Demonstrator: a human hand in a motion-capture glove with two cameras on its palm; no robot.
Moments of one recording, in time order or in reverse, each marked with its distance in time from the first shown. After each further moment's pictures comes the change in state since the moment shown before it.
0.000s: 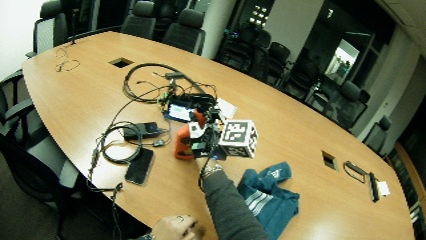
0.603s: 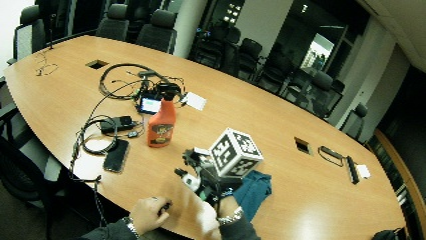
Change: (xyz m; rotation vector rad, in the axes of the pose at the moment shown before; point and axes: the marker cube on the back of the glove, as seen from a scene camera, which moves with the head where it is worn) arm 0.010 0.140 -0.075 -0.638 0.499 -0.116
